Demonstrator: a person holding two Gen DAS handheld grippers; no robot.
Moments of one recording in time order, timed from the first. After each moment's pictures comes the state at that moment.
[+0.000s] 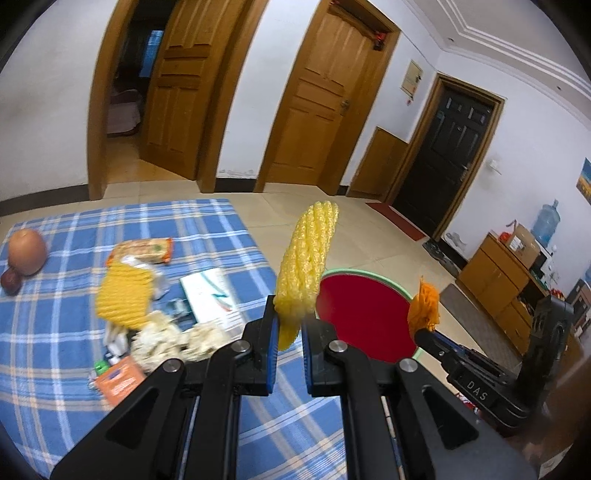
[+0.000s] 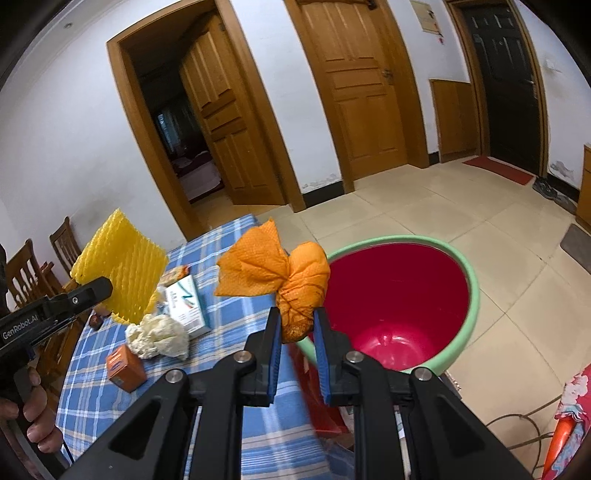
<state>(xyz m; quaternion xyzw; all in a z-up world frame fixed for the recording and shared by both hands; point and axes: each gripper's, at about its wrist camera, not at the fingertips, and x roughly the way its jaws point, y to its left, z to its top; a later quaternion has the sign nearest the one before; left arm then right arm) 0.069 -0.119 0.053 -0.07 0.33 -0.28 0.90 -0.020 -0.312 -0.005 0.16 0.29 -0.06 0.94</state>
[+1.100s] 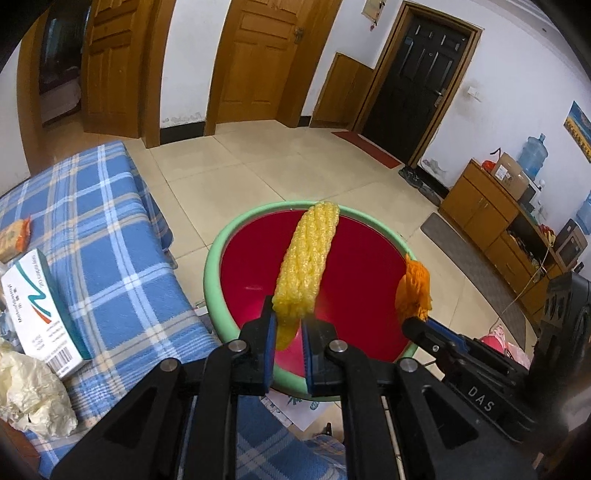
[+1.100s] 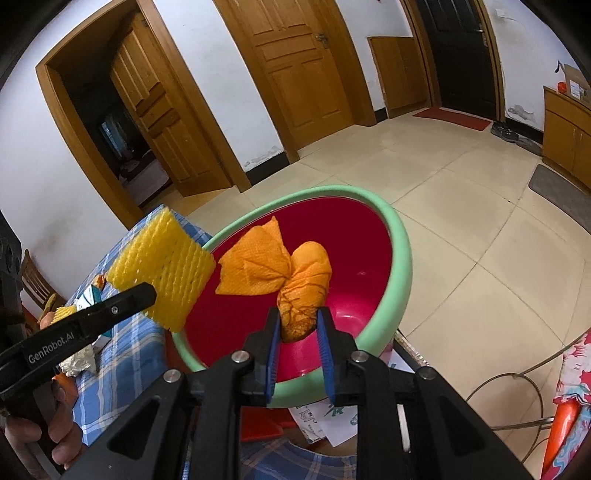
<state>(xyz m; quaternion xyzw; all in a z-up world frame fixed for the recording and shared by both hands) 0.104 -0.275 -0.025 0.01 0.42 -0.35 0.83 -0.001 -0.409 -0.071 0.23 0.34 -0.13 0.90</state>
